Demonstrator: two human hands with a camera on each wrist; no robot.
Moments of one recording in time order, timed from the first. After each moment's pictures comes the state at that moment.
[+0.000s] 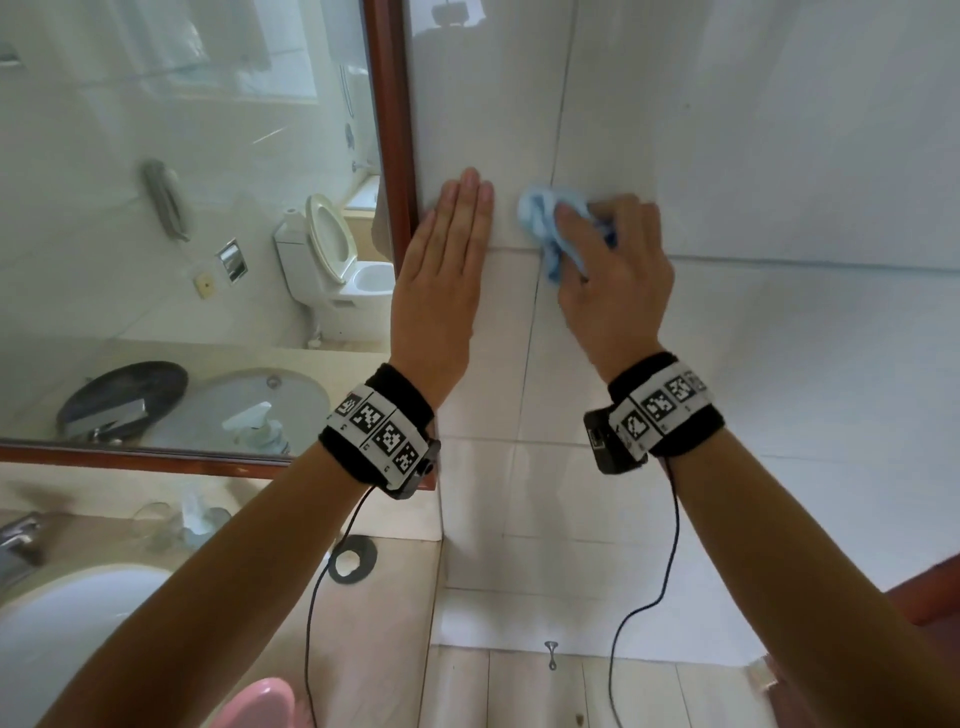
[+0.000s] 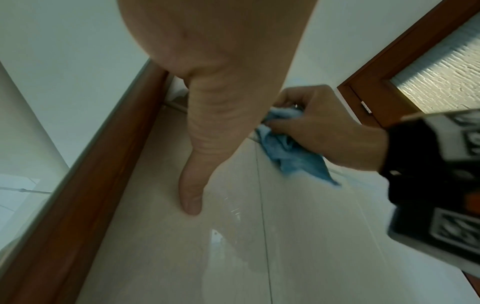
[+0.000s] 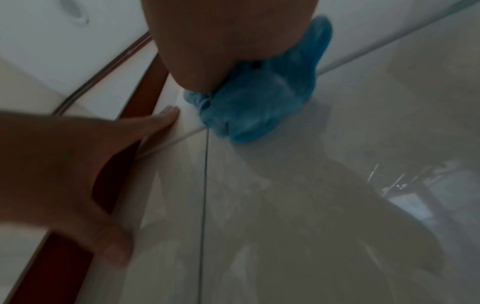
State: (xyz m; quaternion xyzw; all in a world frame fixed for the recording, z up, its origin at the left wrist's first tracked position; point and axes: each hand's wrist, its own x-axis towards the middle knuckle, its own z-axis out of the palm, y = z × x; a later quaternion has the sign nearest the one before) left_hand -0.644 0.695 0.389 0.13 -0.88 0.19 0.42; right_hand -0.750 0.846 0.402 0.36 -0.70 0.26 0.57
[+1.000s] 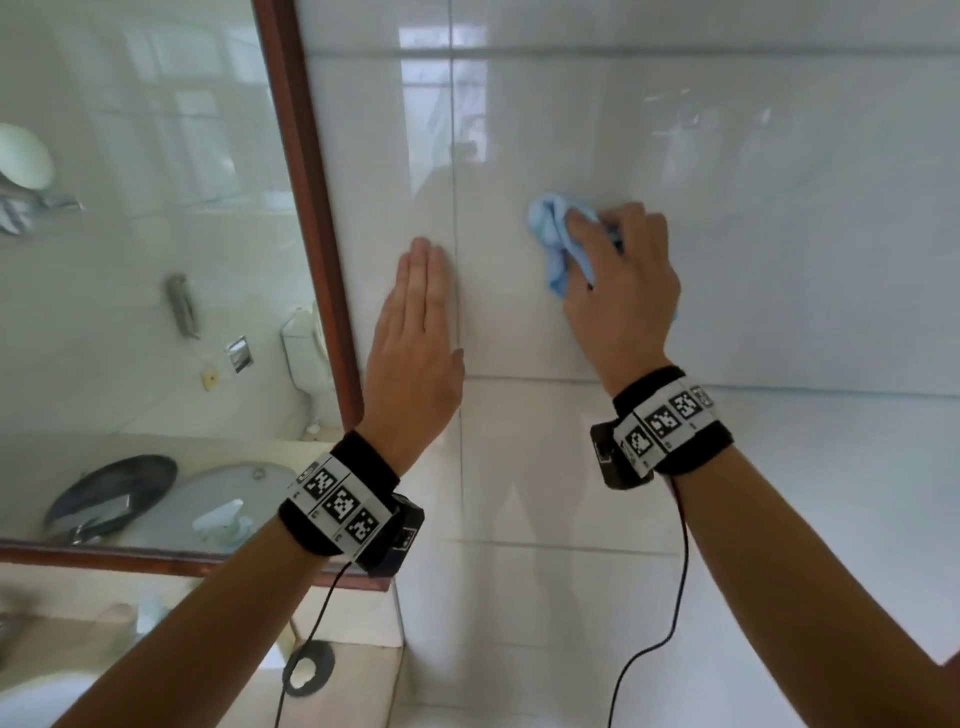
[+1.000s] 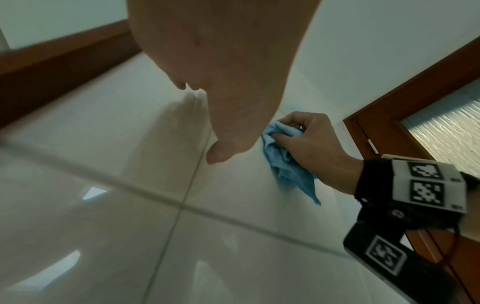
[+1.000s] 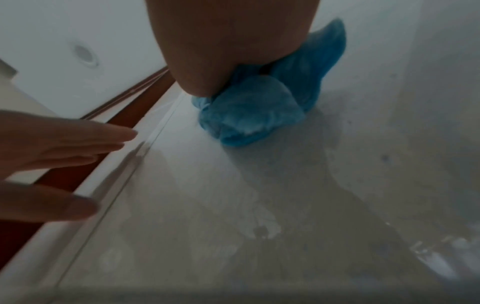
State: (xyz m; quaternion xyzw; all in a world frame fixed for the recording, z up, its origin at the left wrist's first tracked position) left_hand -0.657 0.758 0.472 0.10 -0.88 0.02 0.46; right_hand -0.794 0.921 0.524 0.33 -0.69 0.28 0.58
